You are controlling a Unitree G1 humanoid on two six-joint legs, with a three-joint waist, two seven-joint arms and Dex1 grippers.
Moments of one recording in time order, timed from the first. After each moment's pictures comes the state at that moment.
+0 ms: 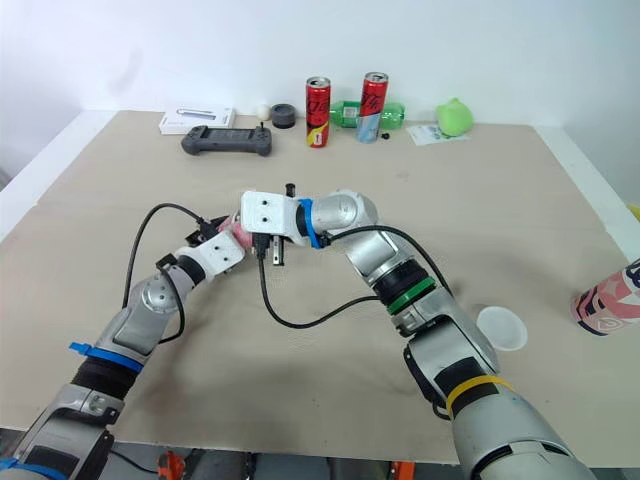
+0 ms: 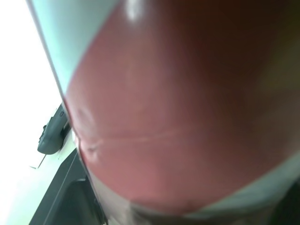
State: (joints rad) left arm -0.48 0.42 -0.18 0.26 0.38 -0.08 -0.29; right arm -1.05 -0.31 0.47 0.38 -0.10 0.06 0.96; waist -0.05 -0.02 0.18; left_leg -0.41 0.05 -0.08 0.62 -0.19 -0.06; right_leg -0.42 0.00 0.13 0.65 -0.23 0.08
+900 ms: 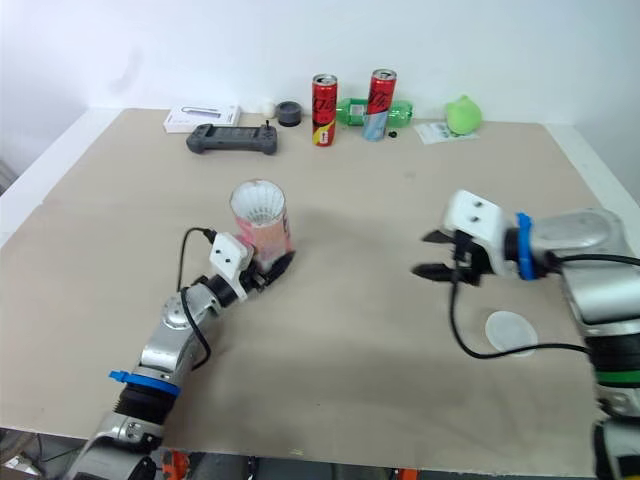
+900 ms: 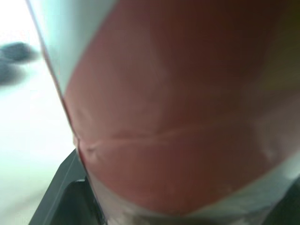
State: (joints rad) left arm -0.35 0.14 -0.13 0.16 -0.18 -0.02 -0.58; right arm -0.48 -1.14 -0.02 0.03 0.19 0.46 1.27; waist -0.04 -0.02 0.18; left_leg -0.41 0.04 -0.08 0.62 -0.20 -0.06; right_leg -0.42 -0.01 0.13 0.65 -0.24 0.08
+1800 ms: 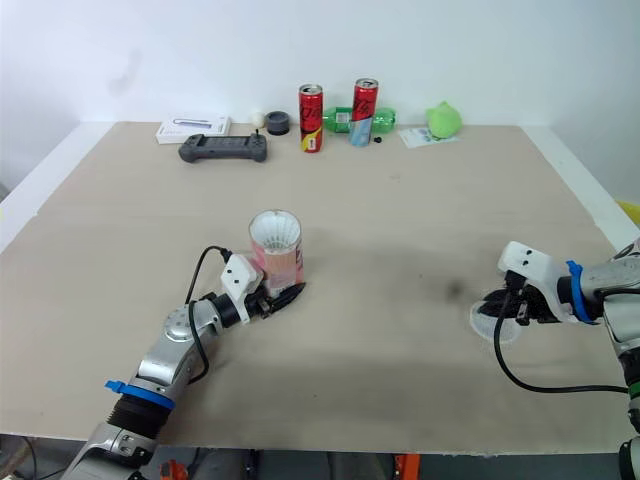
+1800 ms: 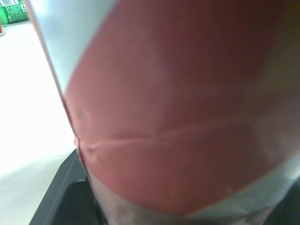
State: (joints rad) left arm -0.32 0.21 -0.19 0.17 -0.16 0.01 -0.66; right arm -0.45 -1.12 0.07 0.45 0.07 0.27 1.35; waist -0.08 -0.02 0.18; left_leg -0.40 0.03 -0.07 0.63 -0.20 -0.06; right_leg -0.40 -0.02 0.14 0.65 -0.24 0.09
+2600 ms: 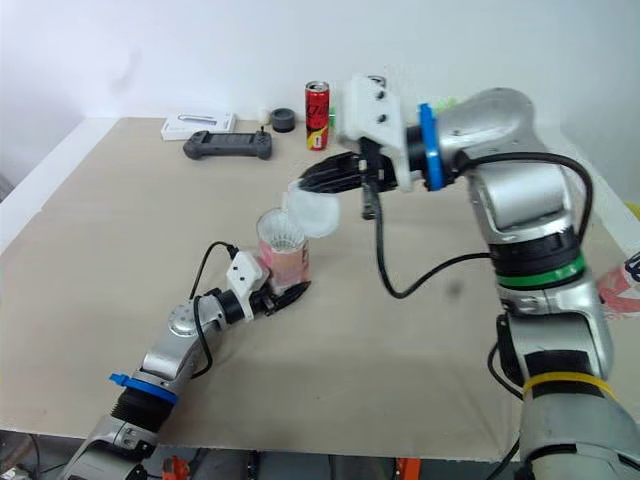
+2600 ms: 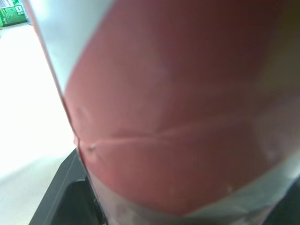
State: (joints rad) left arm -0.35 0.21 -0.21 0.18 -0.15 0.00 -0.66; right arm -1.15 -0.68 0.24 0.02 0.26 0.46 1.34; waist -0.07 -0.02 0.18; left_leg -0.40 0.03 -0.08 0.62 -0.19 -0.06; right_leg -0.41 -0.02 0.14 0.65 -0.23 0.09
